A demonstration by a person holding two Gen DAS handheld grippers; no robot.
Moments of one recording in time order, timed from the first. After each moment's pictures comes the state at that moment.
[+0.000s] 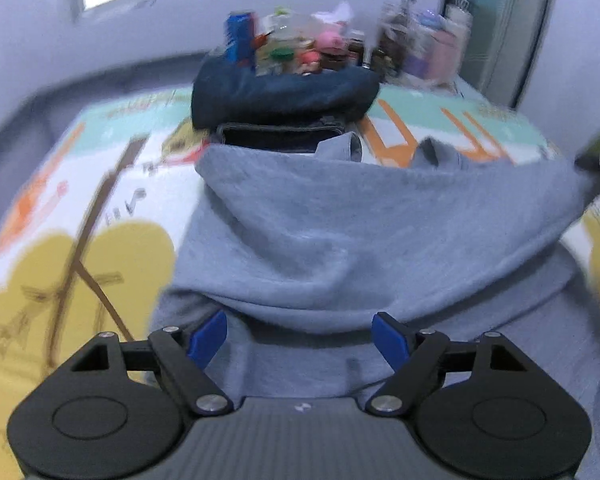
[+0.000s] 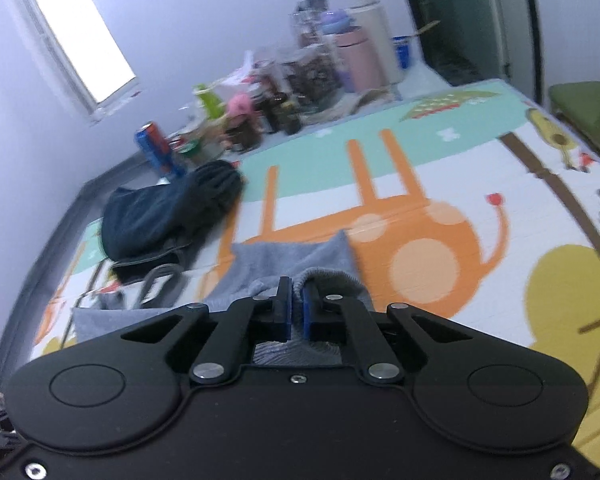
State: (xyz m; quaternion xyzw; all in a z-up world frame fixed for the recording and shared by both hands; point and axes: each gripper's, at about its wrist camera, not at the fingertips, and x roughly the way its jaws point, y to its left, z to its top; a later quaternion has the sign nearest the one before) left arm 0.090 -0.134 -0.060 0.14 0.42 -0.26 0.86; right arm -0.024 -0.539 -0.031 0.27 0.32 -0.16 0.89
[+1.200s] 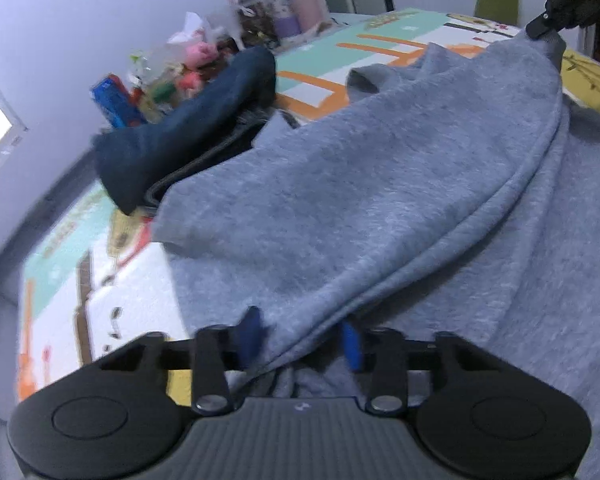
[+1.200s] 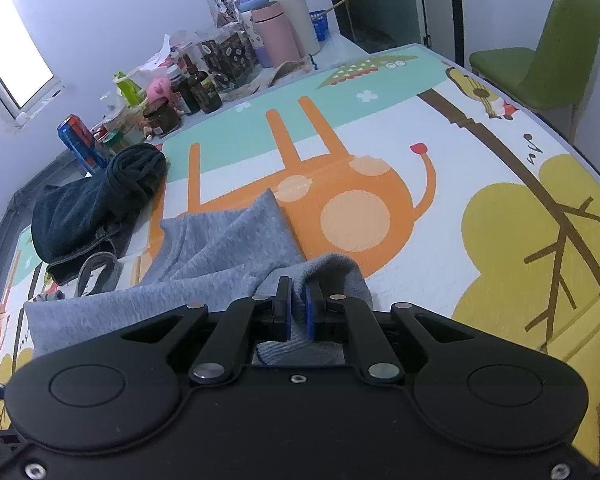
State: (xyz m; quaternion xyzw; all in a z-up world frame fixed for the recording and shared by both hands) left arm 0.132 -0.149 -0.101 0.35 0.33 -0.40 0.78; right arm -0.036 -0.524 -0.048 0.28 0.36 -0.26 0.85
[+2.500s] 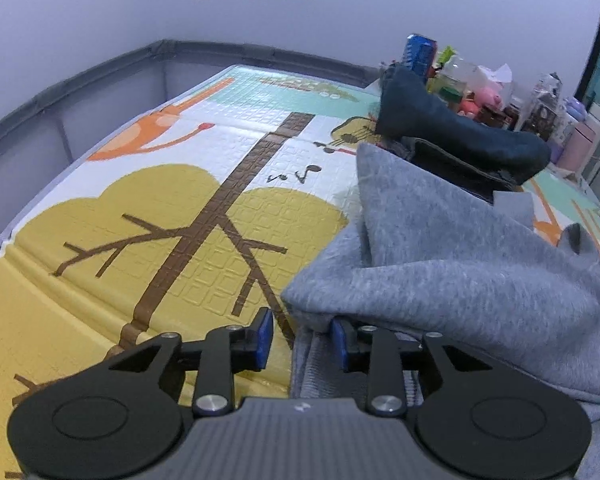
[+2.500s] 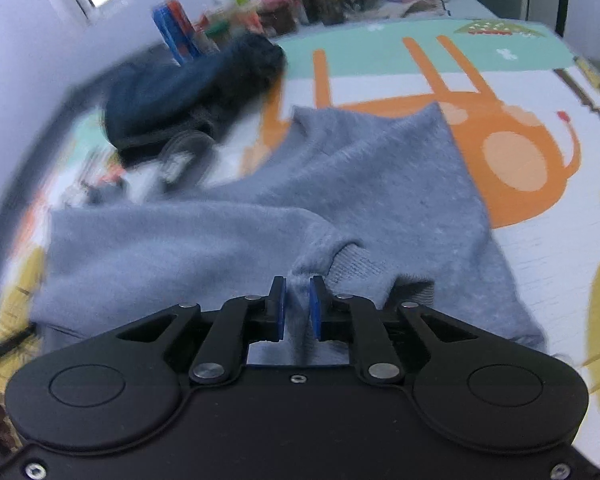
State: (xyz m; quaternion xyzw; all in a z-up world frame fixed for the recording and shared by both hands) left arm 0.145 -0.028 -0.112 -0.02 0.42 -0.10 0.90; right arm 0.031 -0.420 -0.089 0.20 0.46 -0.15 0.85
